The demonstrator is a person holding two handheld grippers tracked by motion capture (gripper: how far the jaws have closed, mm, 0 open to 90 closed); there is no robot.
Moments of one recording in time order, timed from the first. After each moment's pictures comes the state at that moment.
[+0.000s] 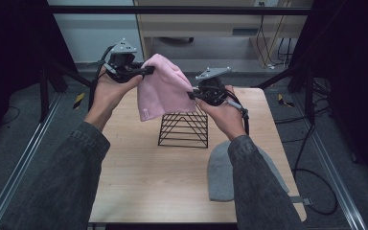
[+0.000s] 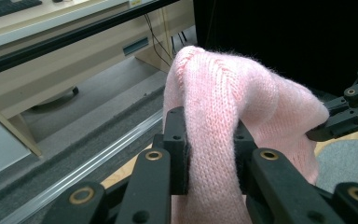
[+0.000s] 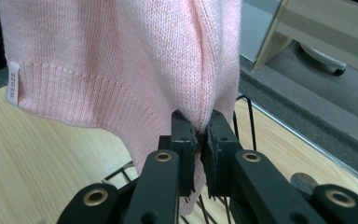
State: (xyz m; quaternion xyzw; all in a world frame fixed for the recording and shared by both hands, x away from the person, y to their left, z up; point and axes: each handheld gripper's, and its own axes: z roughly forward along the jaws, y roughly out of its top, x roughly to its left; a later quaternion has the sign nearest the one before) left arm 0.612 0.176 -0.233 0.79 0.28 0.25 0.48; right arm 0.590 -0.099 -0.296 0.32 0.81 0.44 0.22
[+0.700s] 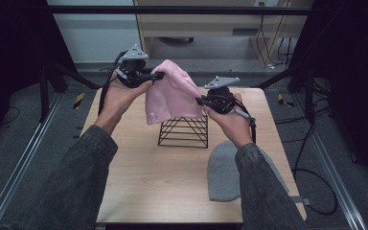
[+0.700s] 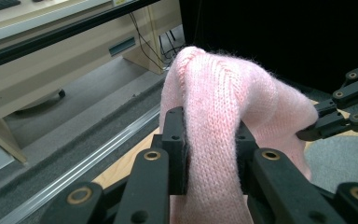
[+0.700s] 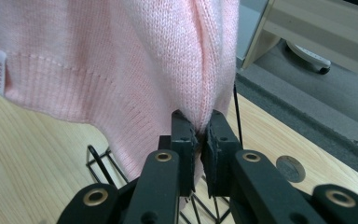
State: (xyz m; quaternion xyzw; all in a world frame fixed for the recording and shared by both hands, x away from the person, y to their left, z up) left arm 0.608 0.153 -0.245 0.80 0.26 0.24 0.48; right arm 0.580 -0.122 -0.317 0.32 0.81 0.43 0.24
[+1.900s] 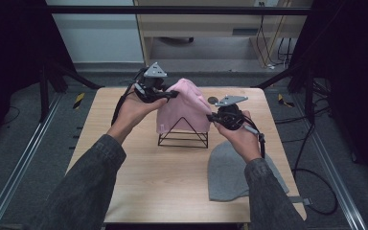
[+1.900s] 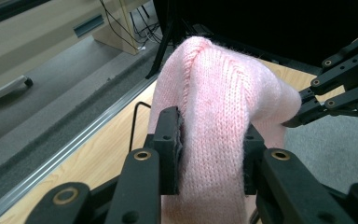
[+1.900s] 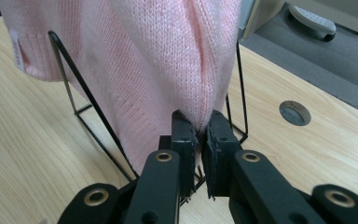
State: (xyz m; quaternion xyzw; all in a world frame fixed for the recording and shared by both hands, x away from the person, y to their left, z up) left arm 0.602 0.119 -0.287 0.84 0.23 0.20 0.45; right arm 0.566 -0.153 -0.369 0.35 0.82 0.40 0.22
